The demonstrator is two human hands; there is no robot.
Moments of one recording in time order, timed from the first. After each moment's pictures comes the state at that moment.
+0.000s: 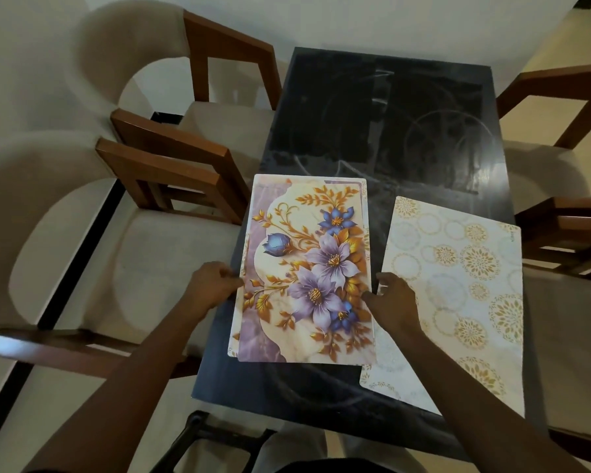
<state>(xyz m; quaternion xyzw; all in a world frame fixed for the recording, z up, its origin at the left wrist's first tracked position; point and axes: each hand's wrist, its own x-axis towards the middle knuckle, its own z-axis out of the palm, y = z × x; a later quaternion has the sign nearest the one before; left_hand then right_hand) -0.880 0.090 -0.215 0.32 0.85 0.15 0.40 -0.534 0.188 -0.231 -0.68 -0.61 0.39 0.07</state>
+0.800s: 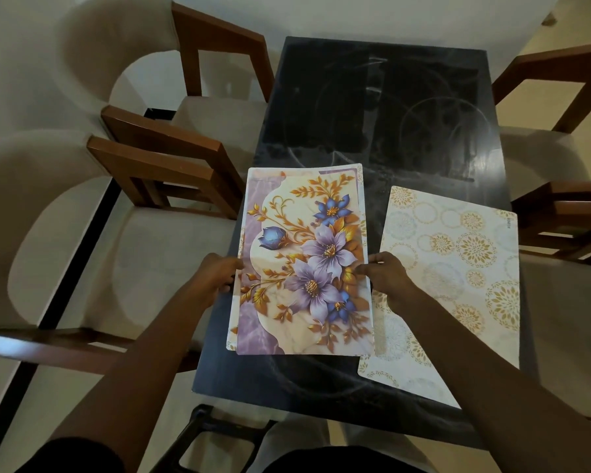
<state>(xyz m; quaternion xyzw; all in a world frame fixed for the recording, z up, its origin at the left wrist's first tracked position) -0.866 0.116 -0.219 0.14 0.82 0.26 0.49 -0.544 0.229 -0.228 -0.66 -0.43 0.60 0.14</state>
